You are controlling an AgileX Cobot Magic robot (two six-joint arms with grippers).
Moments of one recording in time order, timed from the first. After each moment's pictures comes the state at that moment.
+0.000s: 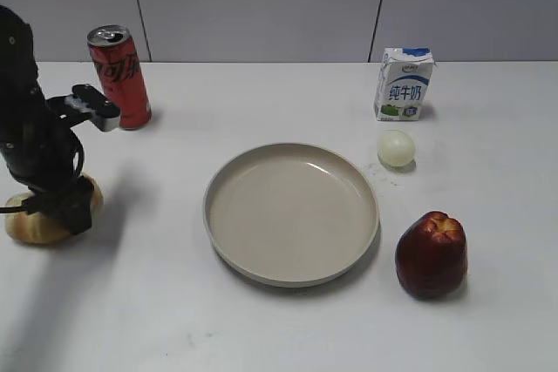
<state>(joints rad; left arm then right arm) -0.23 1.95 -1.15 -0.15 0.86 0.70 0.08 -0.01 -0.50 0.05 1.04 0.02</state>
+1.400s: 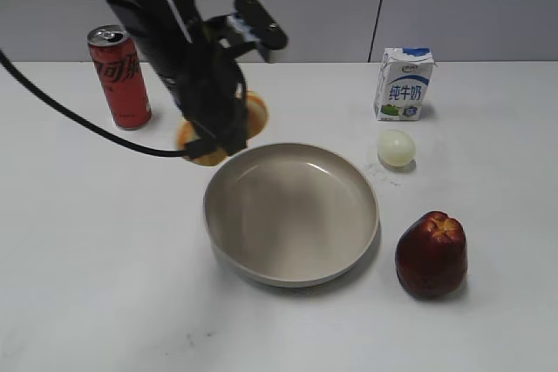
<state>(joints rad) -0.66 1.93 -1.47 -0.15 0.84 0.62 0.08 -0.01 -0.50 0.05 1.04 0.02</state>
